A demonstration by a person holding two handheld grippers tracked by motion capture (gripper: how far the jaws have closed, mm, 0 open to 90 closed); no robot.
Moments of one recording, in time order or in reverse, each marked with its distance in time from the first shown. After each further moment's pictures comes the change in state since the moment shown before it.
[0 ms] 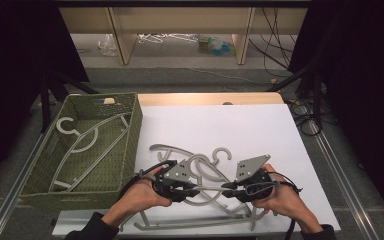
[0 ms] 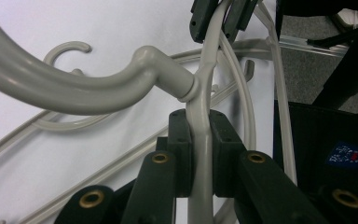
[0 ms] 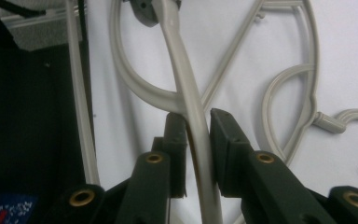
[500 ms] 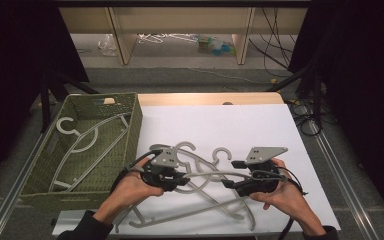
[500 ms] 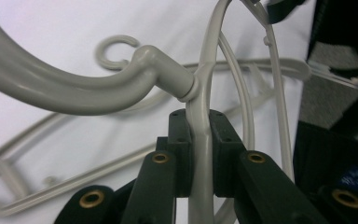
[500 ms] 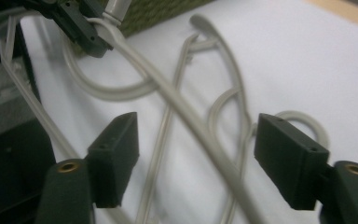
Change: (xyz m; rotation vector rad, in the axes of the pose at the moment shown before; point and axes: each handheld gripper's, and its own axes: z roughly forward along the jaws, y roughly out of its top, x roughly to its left) left arm 0.023 -0.002 -0.032 -0.051 0.115 -0.145; right arm -0.005 0.005 -0.024 -0.186 -0.190 0.248
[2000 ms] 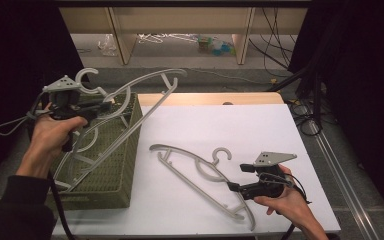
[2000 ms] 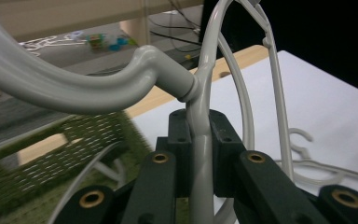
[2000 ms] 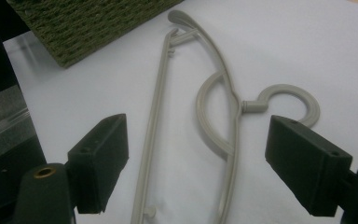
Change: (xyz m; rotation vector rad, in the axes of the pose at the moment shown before) left arm 0.136 0.000 -0.173 -0.254 0.461 -0.277; right arm -0.006 -0.028 0.001 -0.019 -0.036 0.120
